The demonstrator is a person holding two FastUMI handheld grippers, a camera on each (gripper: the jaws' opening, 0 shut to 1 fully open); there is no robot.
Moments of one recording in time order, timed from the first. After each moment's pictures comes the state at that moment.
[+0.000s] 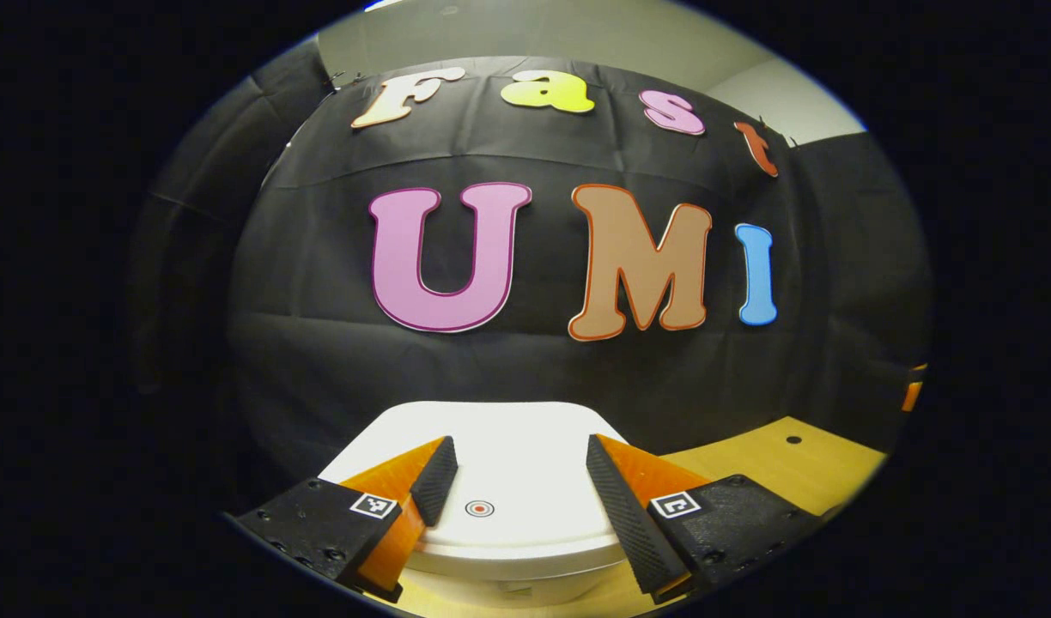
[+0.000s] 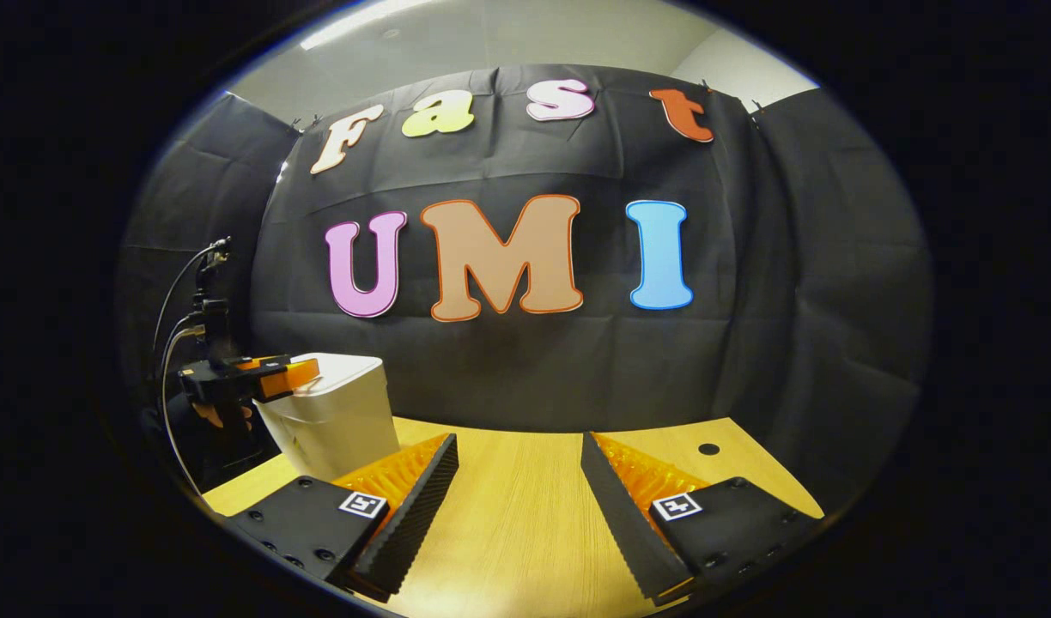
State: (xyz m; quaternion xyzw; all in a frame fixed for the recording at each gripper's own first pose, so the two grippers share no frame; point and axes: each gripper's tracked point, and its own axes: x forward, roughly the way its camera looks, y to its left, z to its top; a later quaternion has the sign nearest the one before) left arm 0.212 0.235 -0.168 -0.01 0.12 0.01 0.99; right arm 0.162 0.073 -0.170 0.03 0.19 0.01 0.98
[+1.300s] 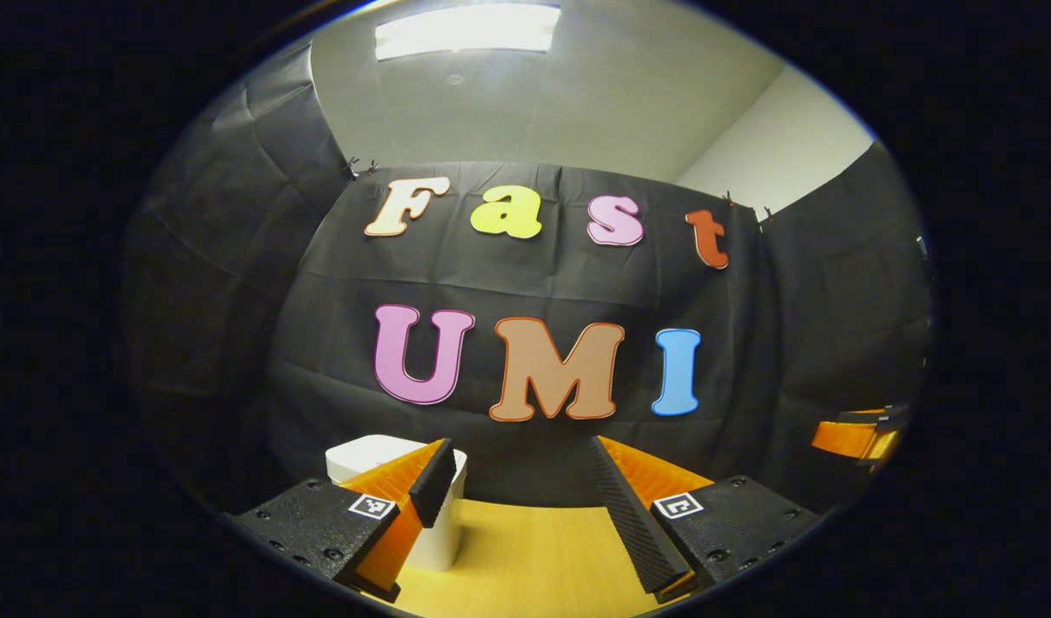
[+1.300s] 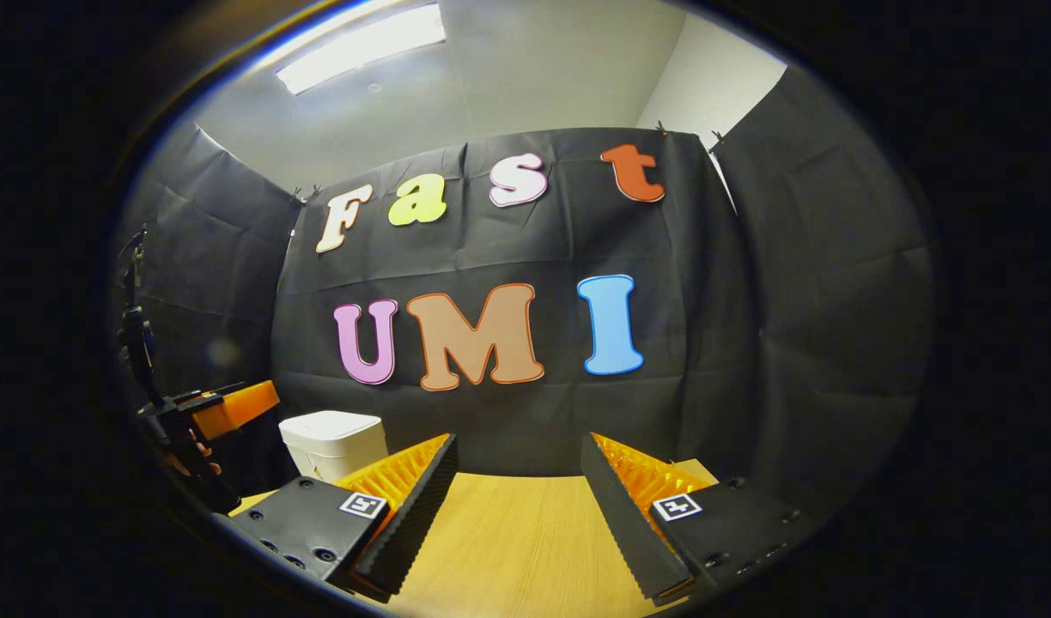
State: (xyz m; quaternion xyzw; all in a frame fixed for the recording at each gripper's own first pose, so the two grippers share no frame) left arm 0.023 0.032 -0.004 -0.03 -0.04 0.03 1.00; right arm 0.060 -0.060 -0.068 0.06 0.09 0.02 0.99
